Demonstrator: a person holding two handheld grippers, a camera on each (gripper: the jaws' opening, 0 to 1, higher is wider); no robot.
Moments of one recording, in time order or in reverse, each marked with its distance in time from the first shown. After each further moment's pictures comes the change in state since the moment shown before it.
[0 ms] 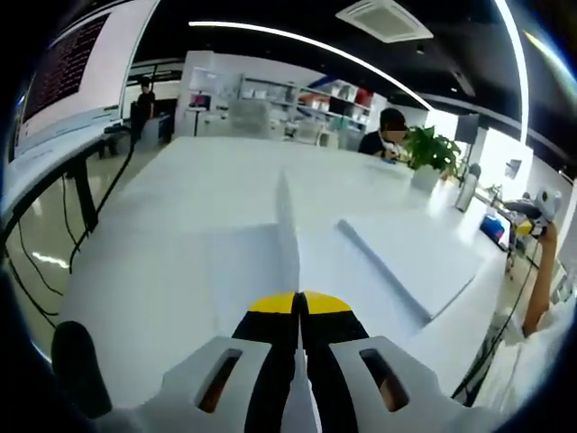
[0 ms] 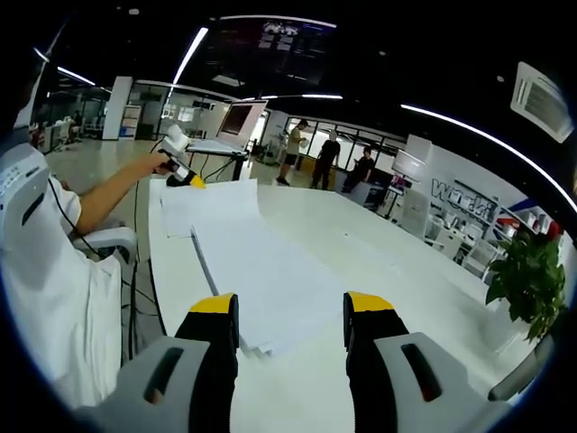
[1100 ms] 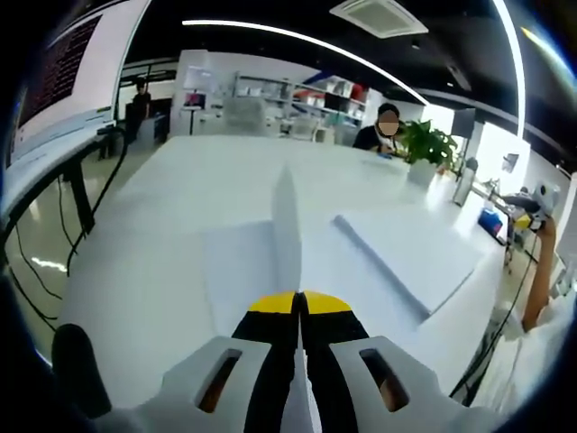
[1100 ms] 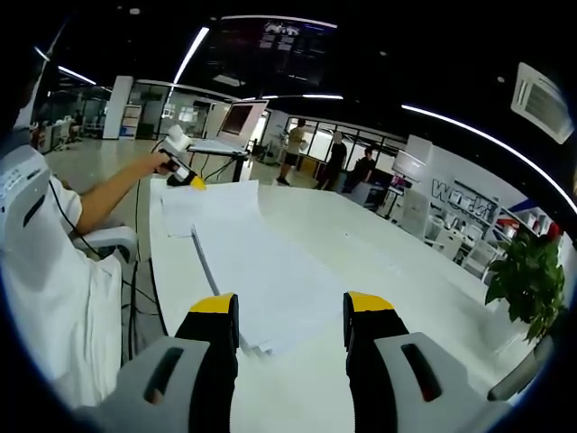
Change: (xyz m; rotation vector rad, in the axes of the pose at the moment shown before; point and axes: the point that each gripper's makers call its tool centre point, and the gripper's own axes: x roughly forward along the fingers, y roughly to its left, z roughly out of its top) left arm 0.001 -0.004 -0.001 0.017 0.015 -0.013; right arm -0.002 -0.001 0.001 -0.002 0.000 -0.002
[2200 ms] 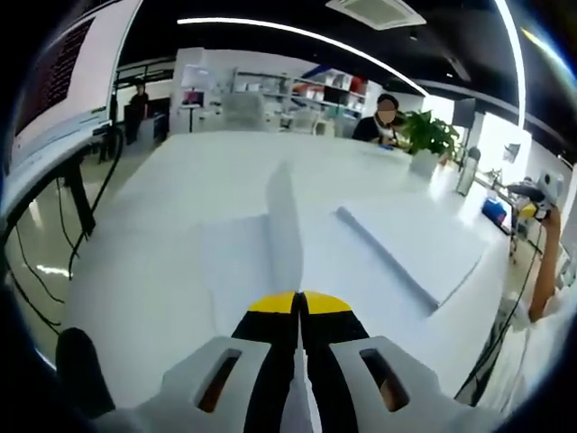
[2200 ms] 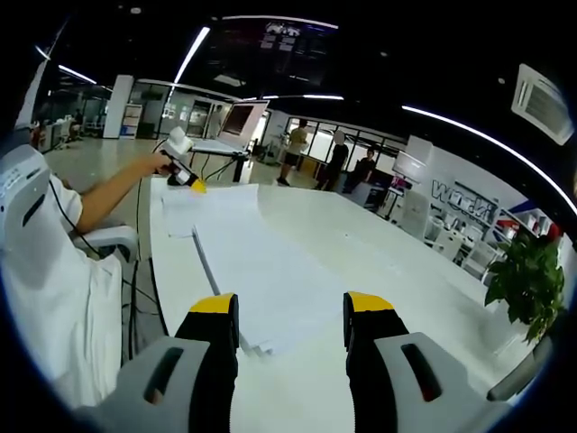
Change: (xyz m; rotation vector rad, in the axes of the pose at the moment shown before) left arm 0.007 0.003 -0.012 0.068 0.043 0.031; right arm -0.001 0.002 0.001 -0.005 -0.001 0.001
